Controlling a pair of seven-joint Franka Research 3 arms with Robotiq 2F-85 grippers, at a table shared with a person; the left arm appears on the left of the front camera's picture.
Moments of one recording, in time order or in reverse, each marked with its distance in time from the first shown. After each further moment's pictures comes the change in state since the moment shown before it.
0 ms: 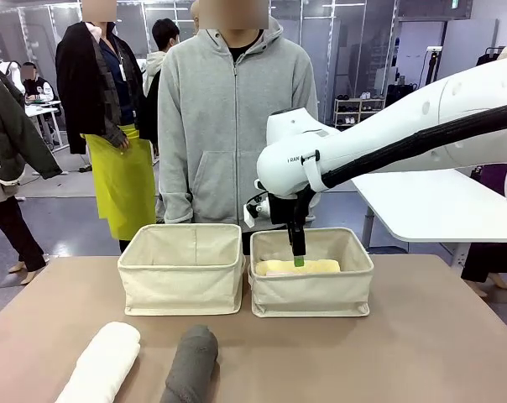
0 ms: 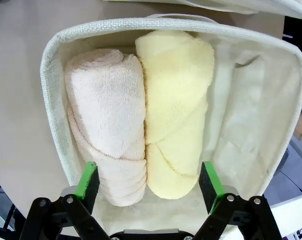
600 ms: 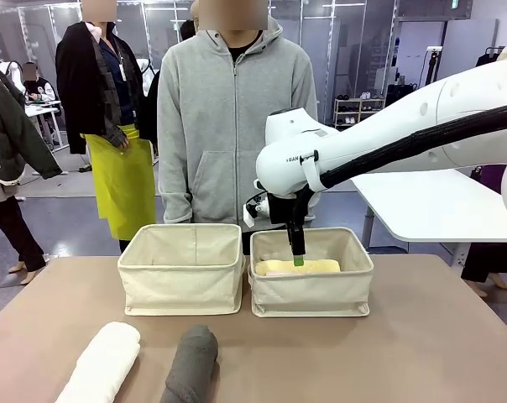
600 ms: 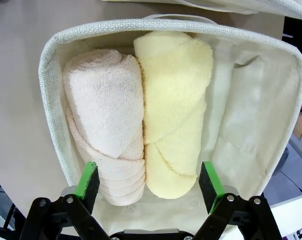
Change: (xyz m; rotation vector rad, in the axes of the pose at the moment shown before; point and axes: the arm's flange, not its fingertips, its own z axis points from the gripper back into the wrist) left arm 0.000 0.000 0.000 0.000 0.000 0.000; right arm 0.001 -0.002 0.002 0.000 0.001 0.000
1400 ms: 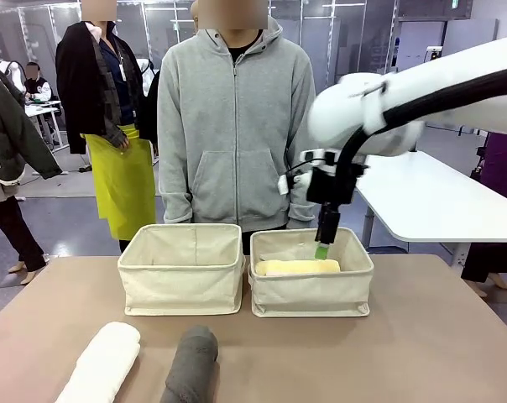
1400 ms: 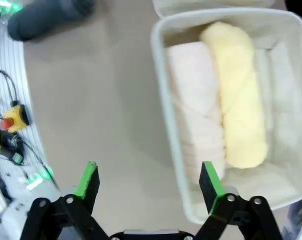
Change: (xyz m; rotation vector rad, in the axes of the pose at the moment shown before) left arm 0.000 0.000 0.000 0.000 0.000 0.000; right arm -0.109 0.074 0.055 0.212 -0.351 -0.218
